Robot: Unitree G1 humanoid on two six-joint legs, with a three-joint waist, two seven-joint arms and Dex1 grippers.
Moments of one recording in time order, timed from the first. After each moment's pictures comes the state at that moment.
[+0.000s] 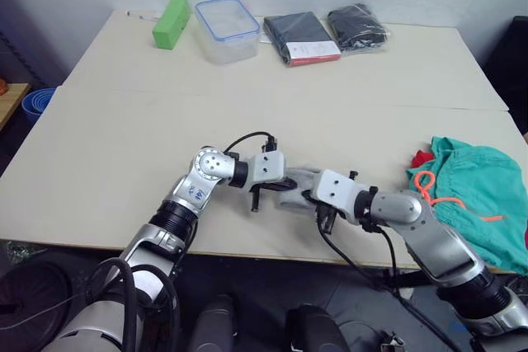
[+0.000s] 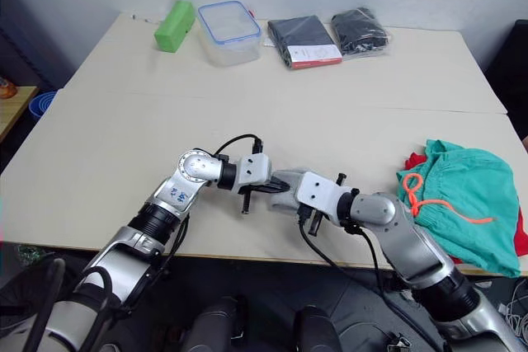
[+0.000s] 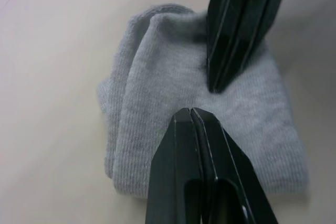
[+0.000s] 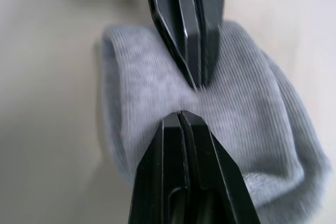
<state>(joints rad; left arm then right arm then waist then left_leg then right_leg) -0.81 0.30 -0.35 0.56 0.06 -0.15 -1.05 -0.33 -0.74 0.29 -0.36 0.02 0.53 0.73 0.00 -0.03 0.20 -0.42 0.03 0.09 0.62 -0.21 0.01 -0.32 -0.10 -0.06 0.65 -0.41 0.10</state>
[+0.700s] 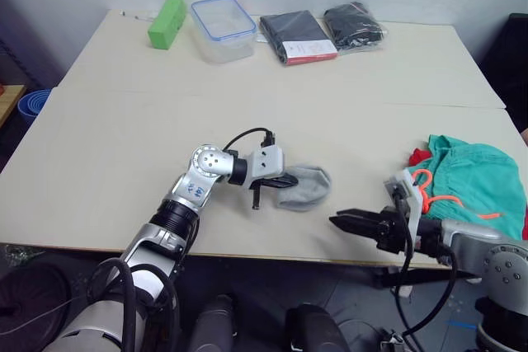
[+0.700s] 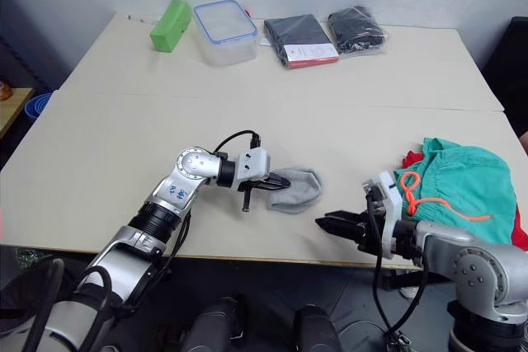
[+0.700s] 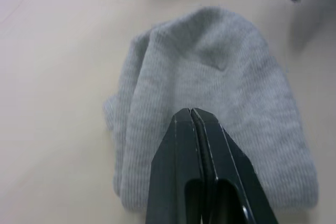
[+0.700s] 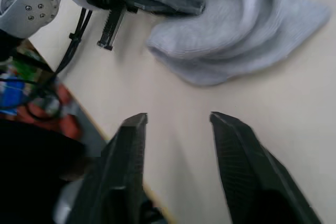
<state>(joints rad) -0.83 0.28 -0.31 0.55 0.03 -0.12 -1.07 -0.19 -0.39 -0.50 -0.49 0.90 1.60 0.58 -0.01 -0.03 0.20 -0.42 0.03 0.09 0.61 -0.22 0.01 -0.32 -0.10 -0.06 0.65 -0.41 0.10</state>
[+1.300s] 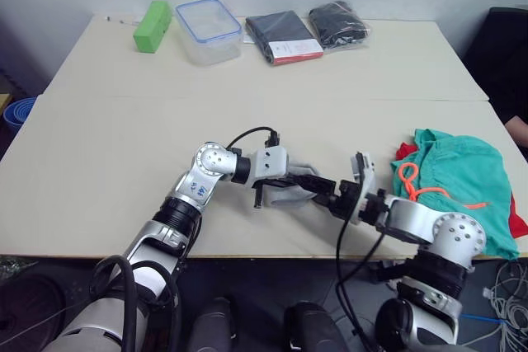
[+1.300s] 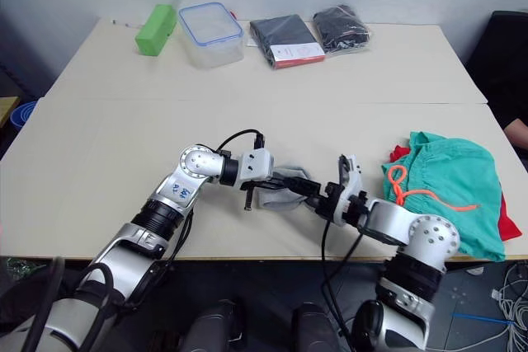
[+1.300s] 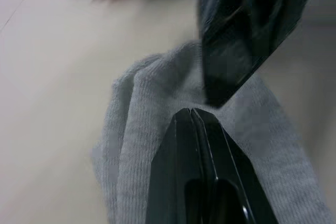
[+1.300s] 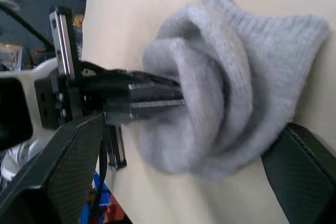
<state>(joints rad) -0.84 0.27 -0.32 0.58 0.06 -0.17 -1.07 -0.53 -0.05 -0.63 -0.02 1.21 1.59 -0.16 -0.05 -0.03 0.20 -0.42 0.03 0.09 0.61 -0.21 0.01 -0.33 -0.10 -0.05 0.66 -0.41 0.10</state>
